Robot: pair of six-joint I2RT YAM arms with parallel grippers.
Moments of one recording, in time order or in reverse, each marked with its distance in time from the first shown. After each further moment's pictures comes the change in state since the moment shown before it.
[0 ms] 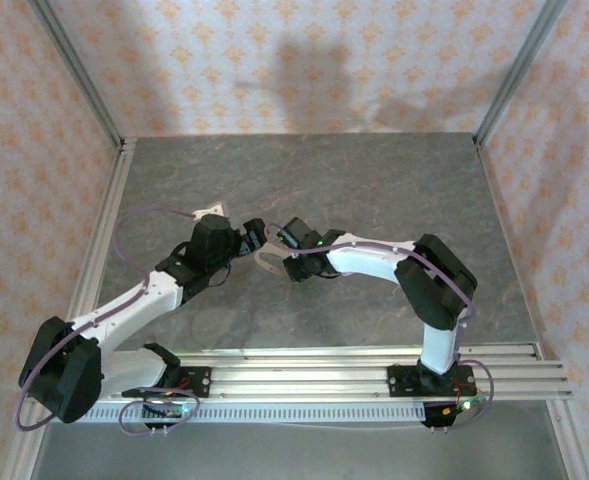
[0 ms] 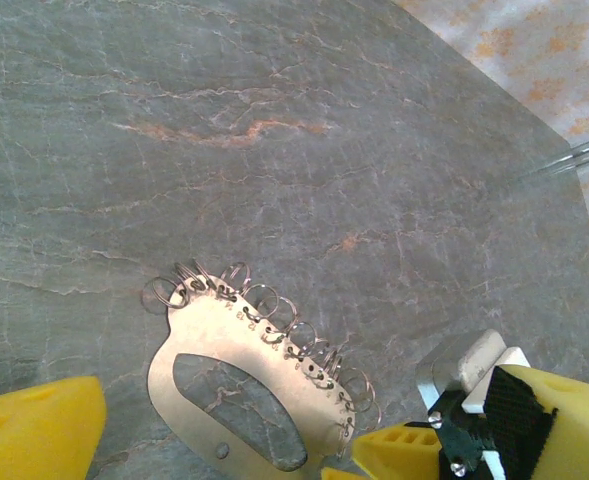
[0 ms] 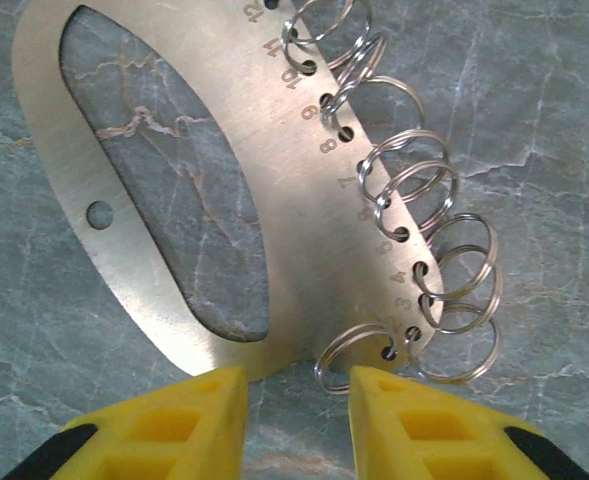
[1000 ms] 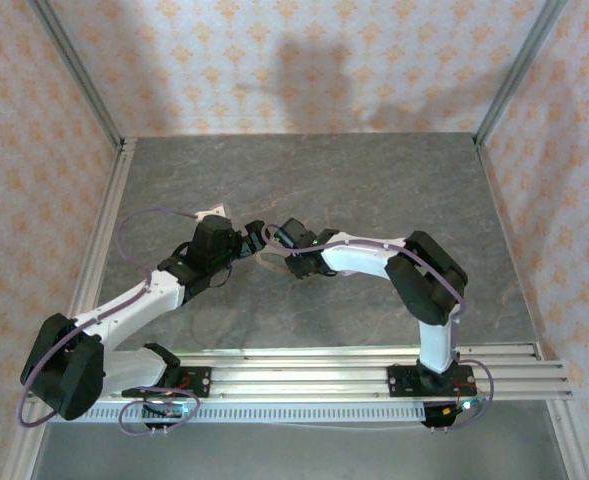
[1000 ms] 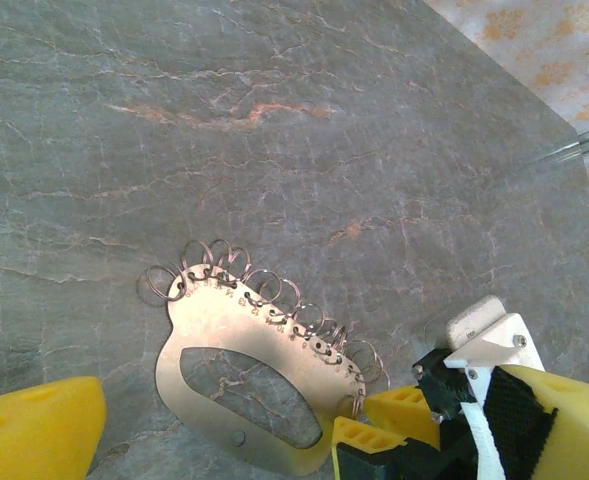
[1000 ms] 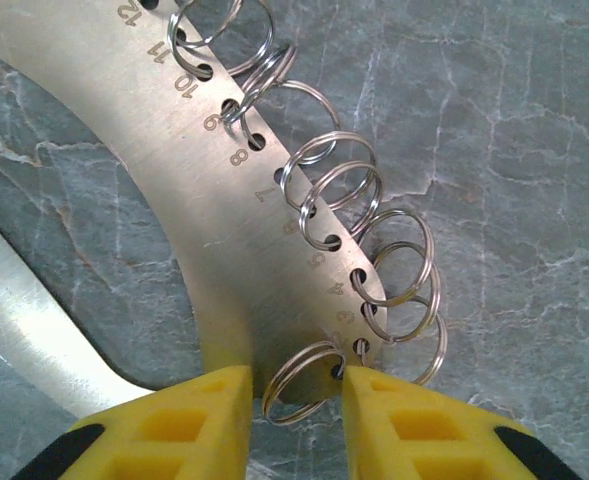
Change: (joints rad) left arm 0.000 0.016 -0.006 0.005 0.019 0.000; right arm 0.000 0.057 0.035 -0.019 0.149 -0.028
